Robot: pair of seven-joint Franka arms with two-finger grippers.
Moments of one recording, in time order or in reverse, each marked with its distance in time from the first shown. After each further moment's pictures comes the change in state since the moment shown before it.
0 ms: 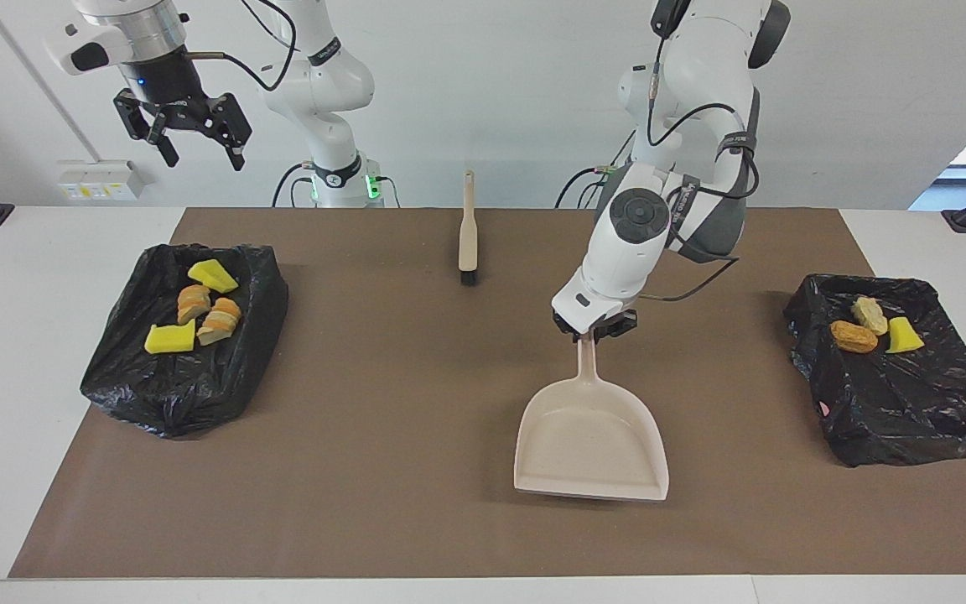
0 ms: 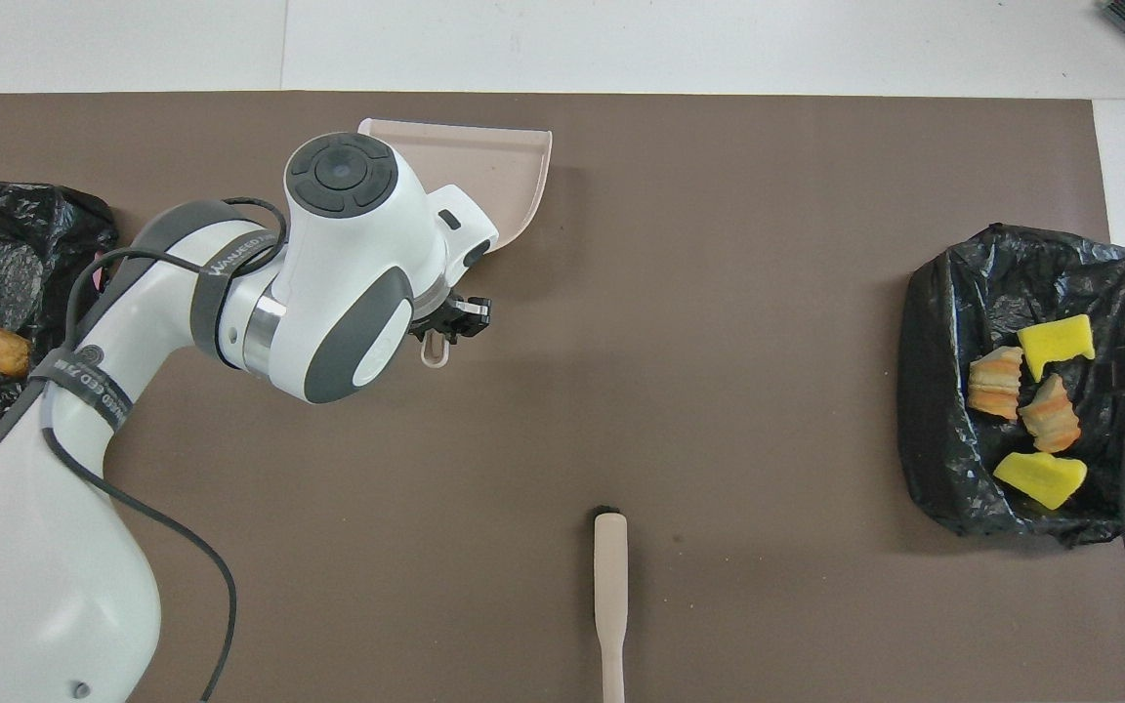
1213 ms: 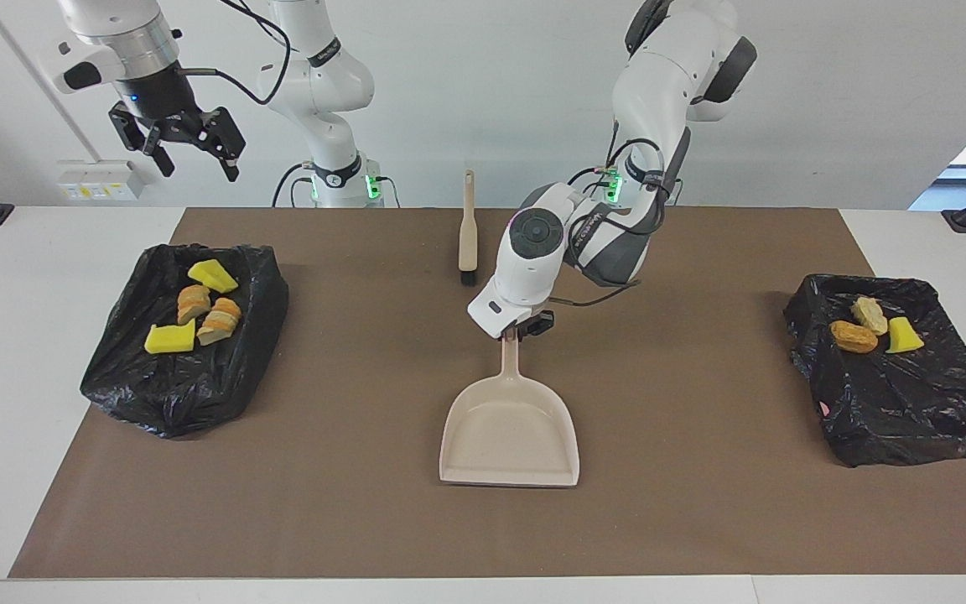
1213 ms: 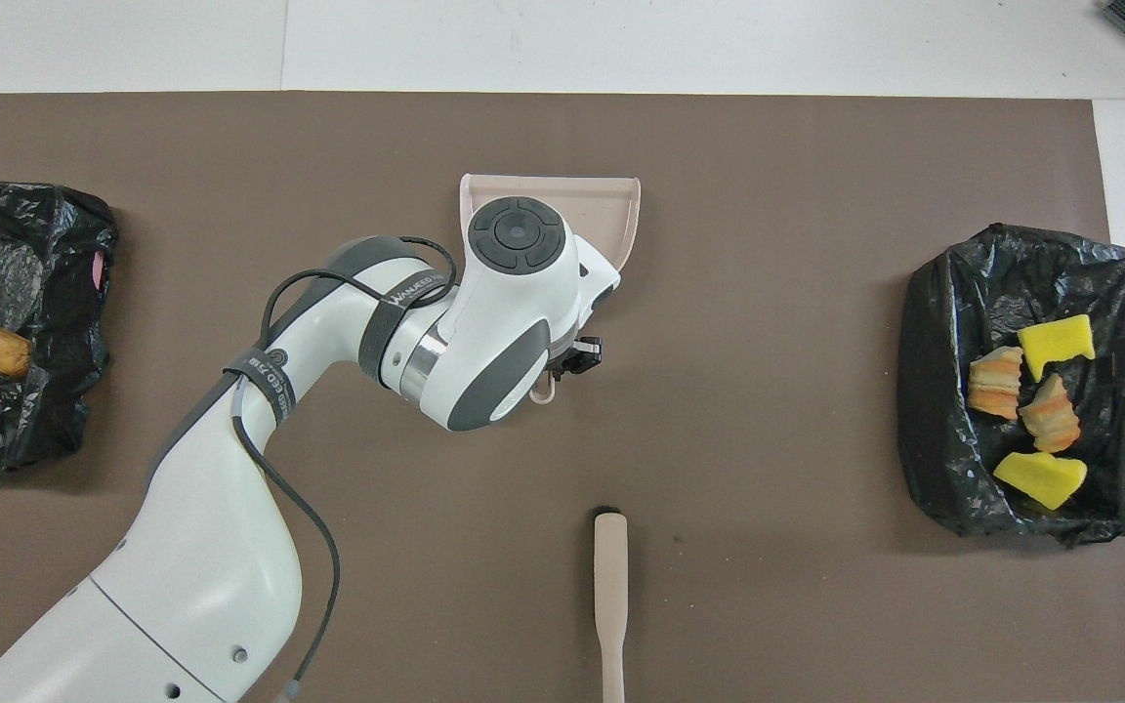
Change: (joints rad) left arm -0.139 0.128 -0.020 0.071 0.002 0.039 -0.135; right arm -0.021 0.027 0.003 0.001 0.003 0.002 0.000
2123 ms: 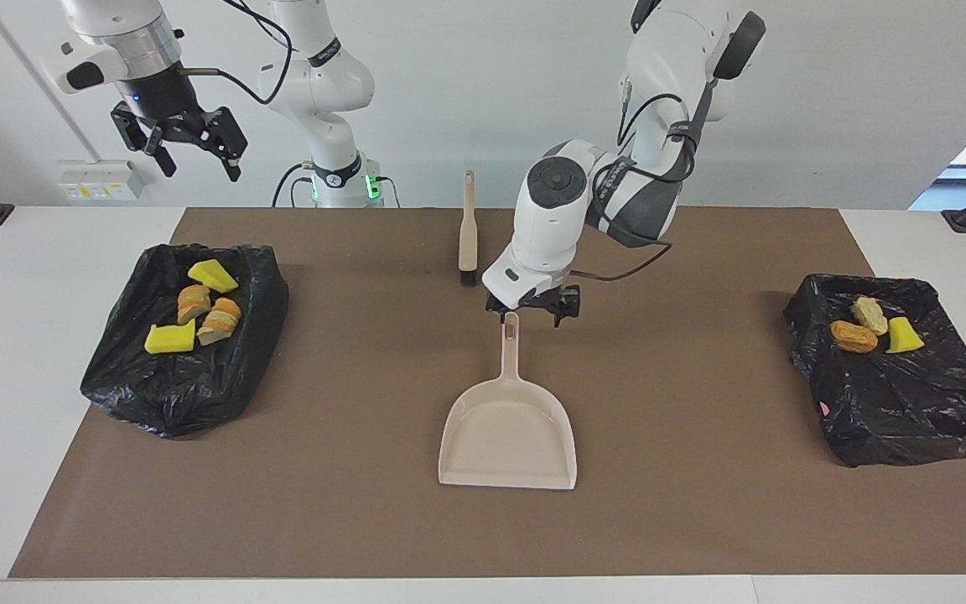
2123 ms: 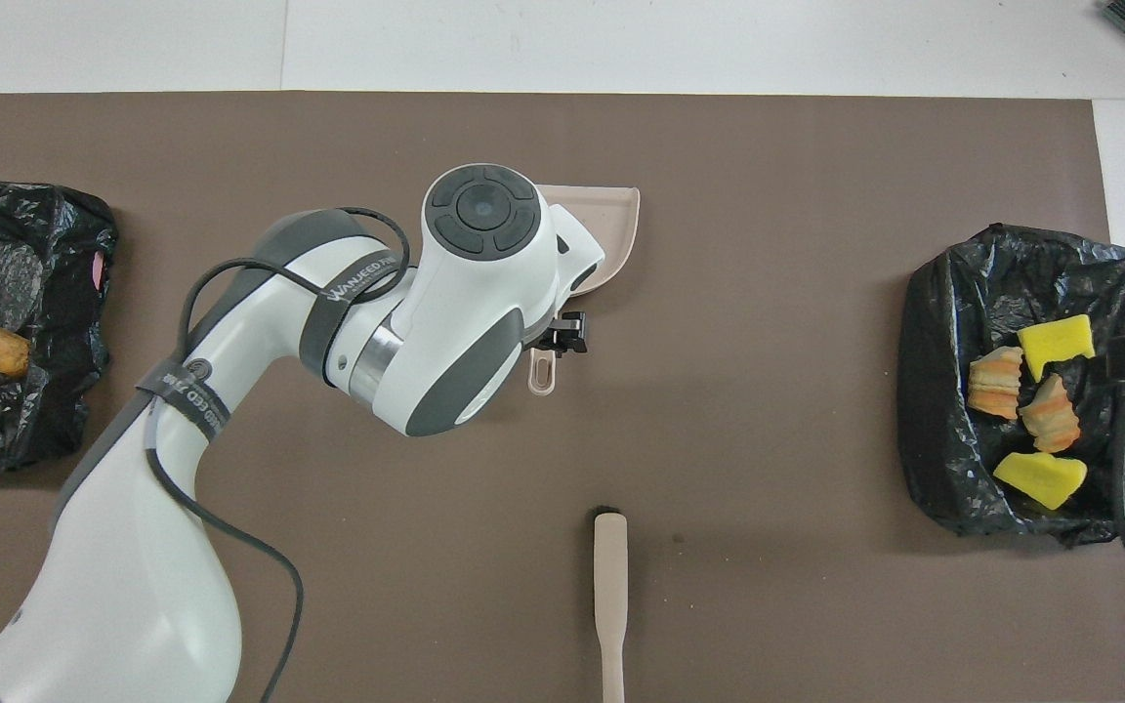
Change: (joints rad) left arm 0.001 -0.179 0.116 0.008 0.023 -0.199 0.065; right arm 0.000 0.000 0.000 0.000 0.000 0.000 0.000
